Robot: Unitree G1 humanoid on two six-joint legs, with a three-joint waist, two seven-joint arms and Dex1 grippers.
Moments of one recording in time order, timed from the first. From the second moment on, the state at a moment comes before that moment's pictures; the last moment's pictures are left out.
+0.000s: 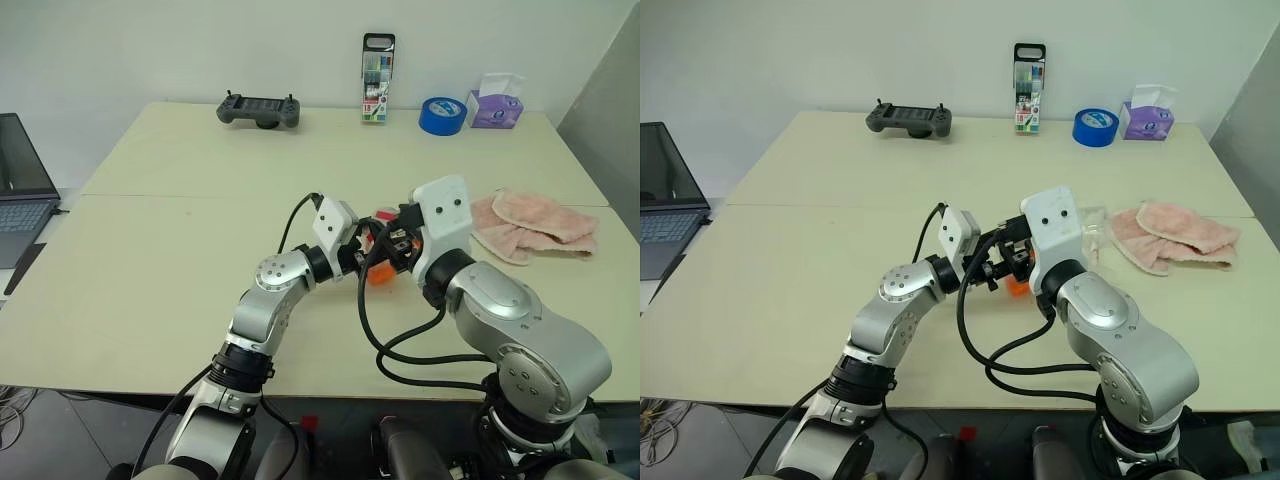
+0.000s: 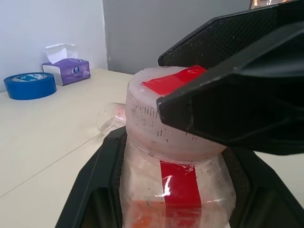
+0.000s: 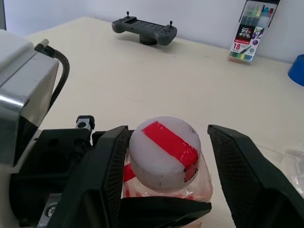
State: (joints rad) left arm -0.55 0.14 -0.19 0.05 -0.27 0.23 -0.73; right arm -0.55 -0.11 0.12 -0.90 0.28 1.40 -0.04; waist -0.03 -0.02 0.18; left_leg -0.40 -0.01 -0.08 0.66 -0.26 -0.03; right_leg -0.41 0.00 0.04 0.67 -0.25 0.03
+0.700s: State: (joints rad) left arm -0.56 0.14 -0.16 0.03 -0.27 0.23 -0.72; right arm -0.76 -0.58 0.08 -0.49 0.59 0.99 0.83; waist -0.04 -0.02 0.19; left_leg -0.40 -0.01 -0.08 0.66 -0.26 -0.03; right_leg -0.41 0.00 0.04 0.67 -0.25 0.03
